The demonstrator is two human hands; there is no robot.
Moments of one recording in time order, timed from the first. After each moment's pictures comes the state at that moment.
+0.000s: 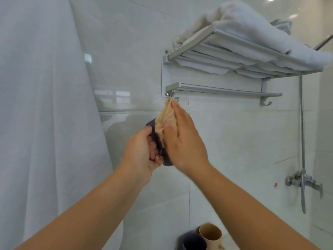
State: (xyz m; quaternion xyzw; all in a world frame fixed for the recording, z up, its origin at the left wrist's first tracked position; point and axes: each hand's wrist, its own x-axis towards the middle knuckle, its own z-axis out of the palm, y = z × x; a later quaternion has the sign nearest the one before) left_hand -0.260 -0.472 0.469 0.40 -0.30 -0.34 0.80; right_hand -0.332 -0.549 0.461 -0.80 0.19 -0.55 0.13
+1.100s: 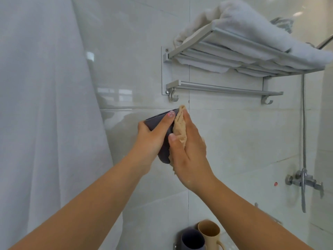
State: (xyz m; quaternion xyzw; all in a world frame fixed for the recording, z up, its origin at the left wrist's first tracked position) left_hand -0.259 -0.490 0.471 0.51 -0.44 -0.21 0.71; right_hand -0.348 -0.545 0.432 -0.79 0.11 -0.57 0.17
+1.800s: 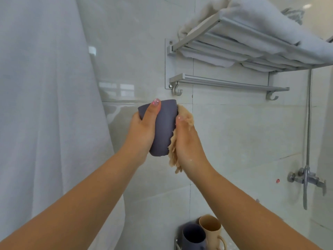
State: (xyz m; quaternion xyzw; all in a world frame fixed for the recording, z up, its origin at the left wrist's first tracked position) left_hand -0.242 -0.490 0.471 0.45 -0.45 -0.14 0.76; right_hand -0.339 -0.528 0.454 -0.73 0.14 -0.52 0.43
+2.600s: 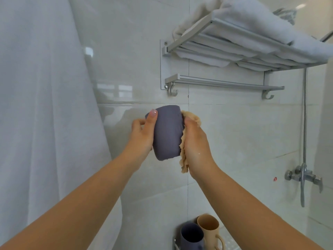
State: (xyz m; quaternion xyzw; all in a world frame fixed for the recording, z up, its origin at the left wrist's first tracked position) left_hand -0.244 -0.496 0.462 0.54 -0.43 -0.16 0.71; right_hand -0.351 -0.543 0.451 -0.63 0.22 -0.54 0.51
